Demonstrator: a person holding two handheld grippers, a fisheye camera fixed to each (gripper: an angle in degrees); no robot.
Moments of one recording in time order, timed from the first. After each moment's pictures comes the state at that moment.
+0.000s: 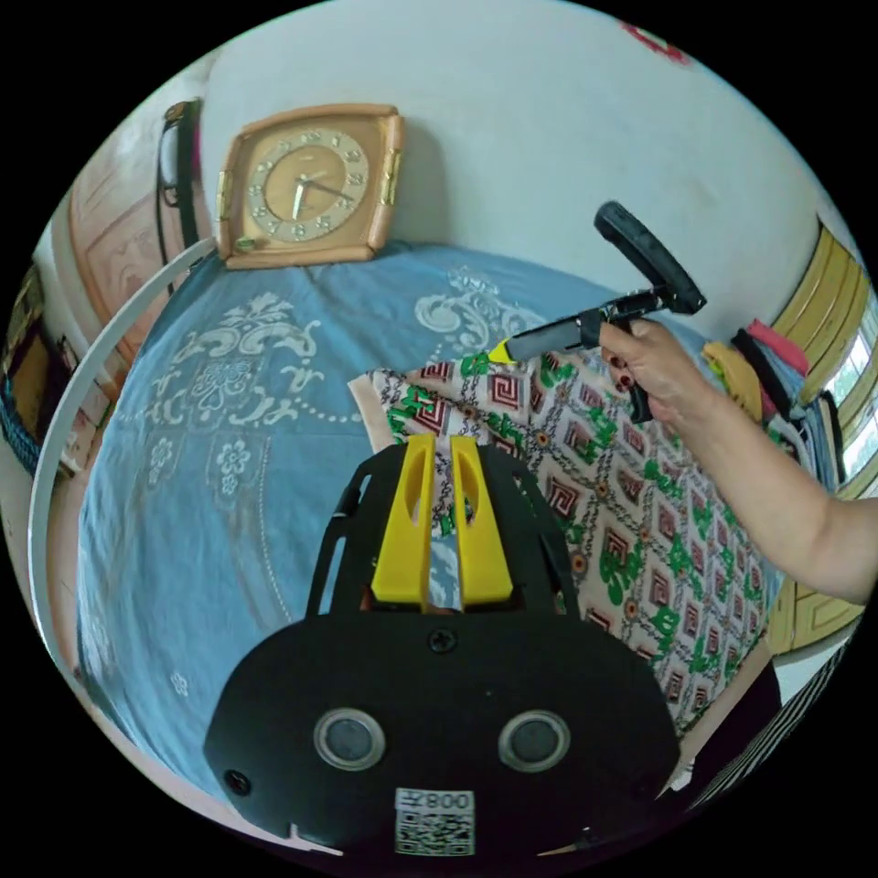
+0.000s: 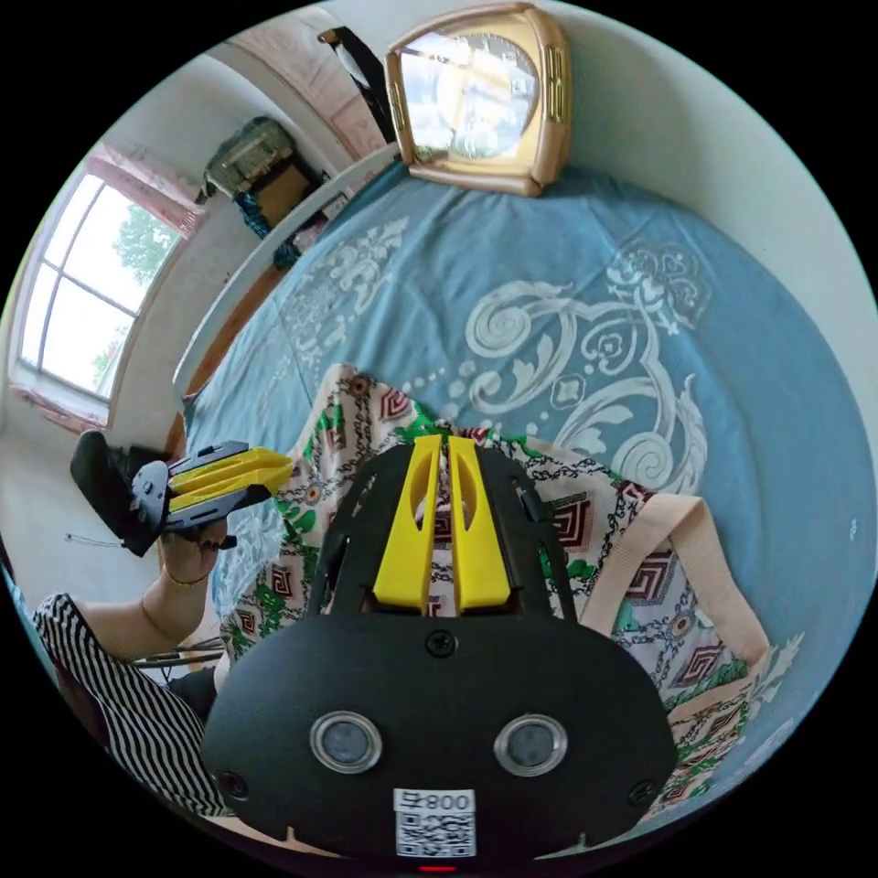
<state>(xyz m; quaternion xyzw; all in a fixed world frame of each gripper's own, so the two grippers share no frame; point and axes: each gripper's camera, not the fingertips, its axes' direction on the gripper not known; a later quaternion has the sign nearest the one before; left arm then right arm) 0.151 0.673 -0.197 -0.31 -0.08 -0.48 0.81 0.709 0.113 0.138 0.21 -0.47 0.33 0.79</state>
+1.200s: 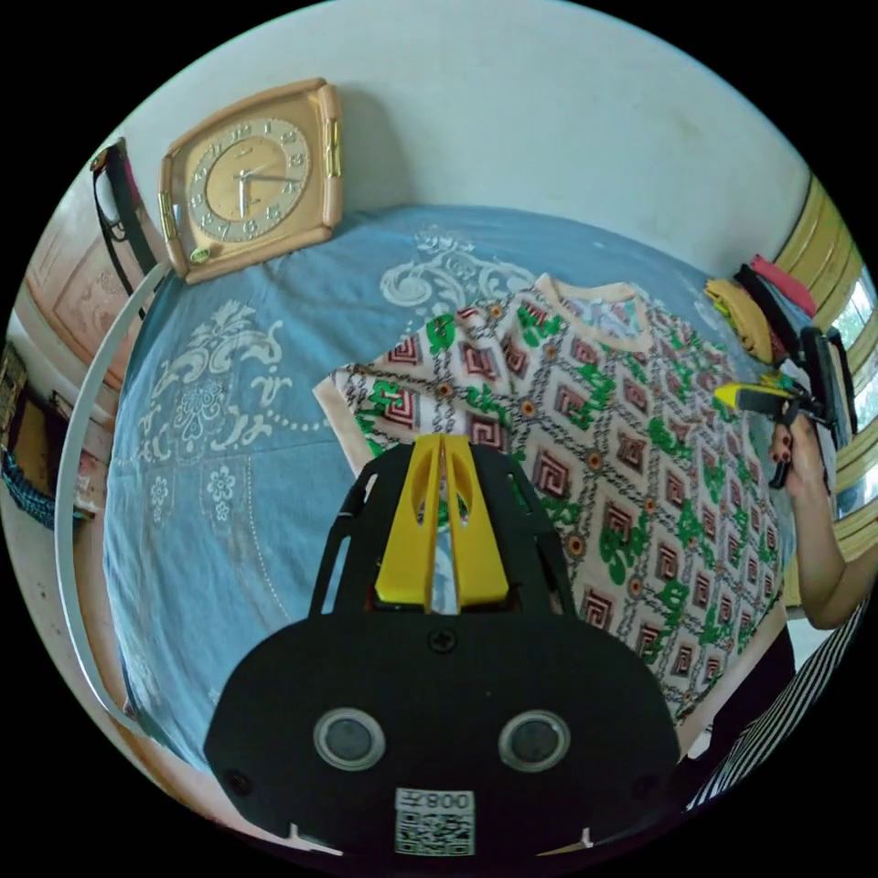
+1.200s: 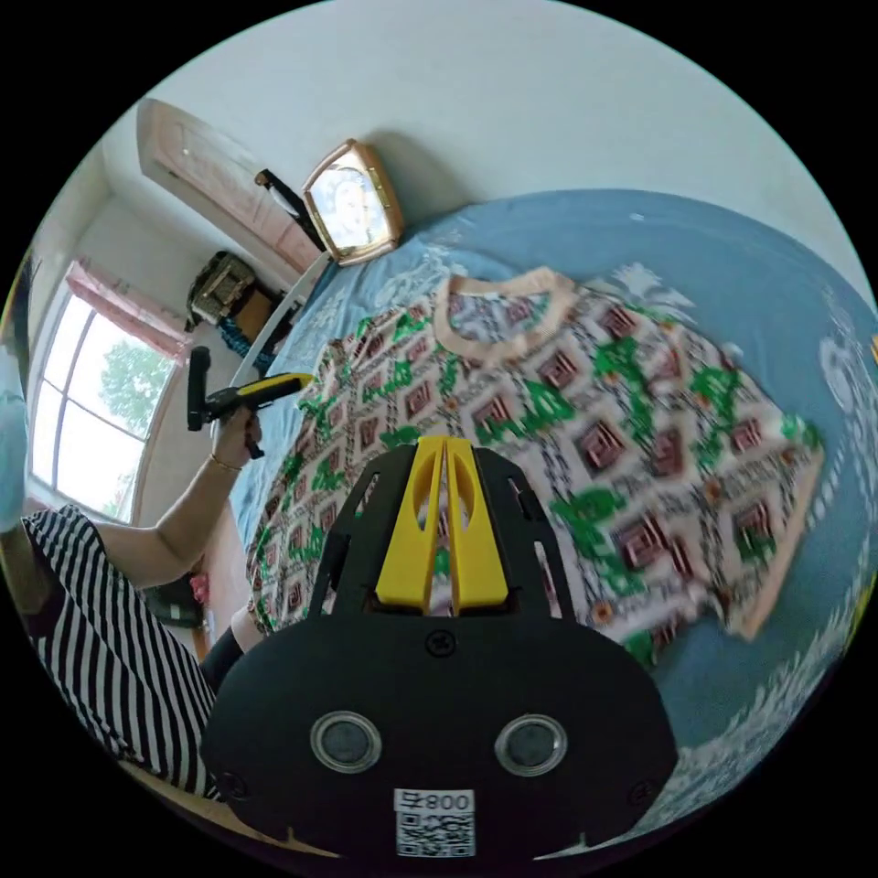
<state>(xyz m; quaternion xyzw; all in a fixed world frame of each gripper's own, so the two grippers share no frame) 0.239 0.881 0.019 -0.40 -0.04 -0.42 0.82 0.426 0.611 0.225 0.26 -0.46 0.52 0.67</state>
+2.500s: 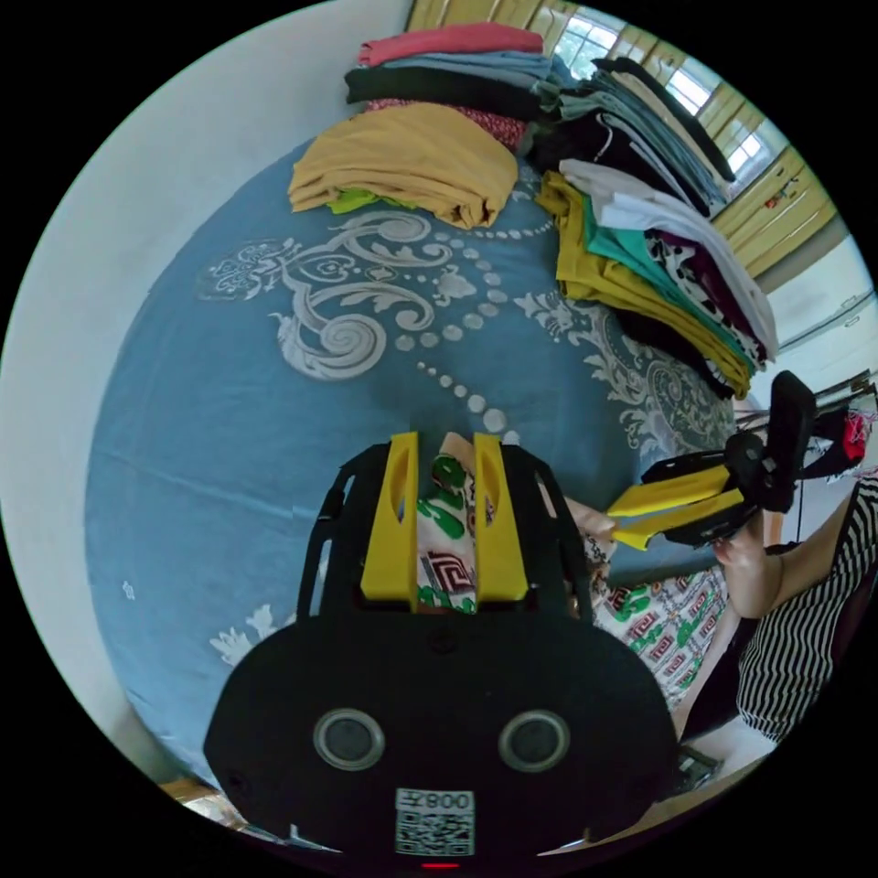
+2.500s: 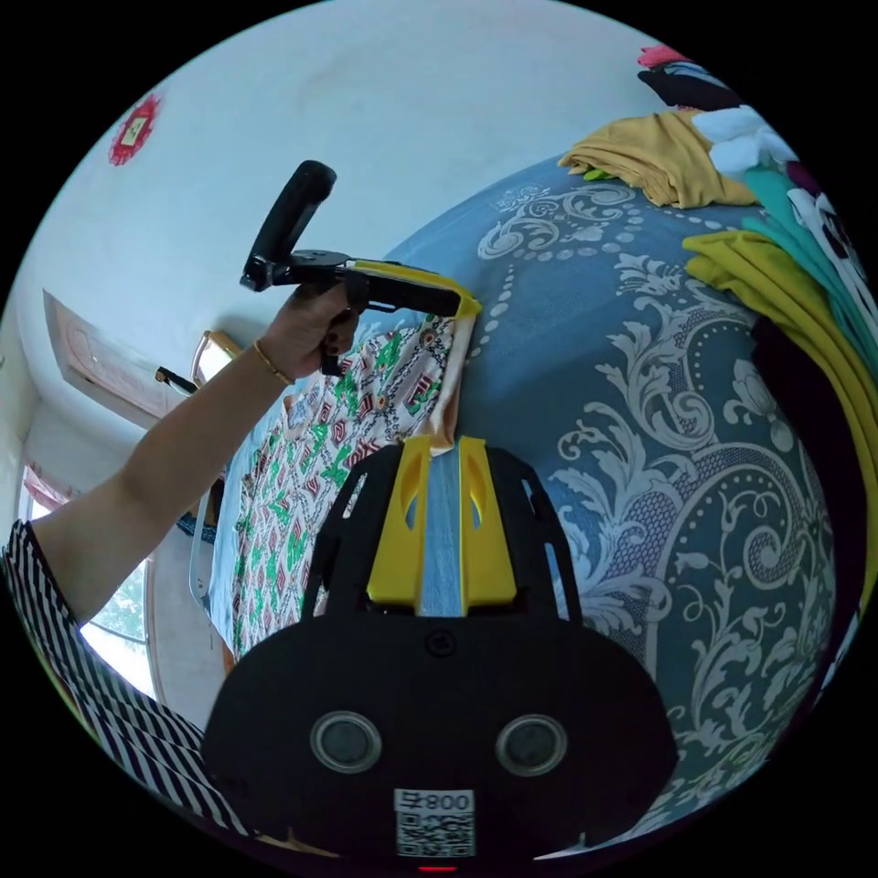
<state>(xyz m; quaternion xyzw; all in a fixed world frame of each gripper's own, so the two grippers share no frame) 0.510 0.883 0.597 -0.38 0.36 -0.03 0.85 0.167 0.951 0.344 0.23 -0.37 0.75 0.49</state>
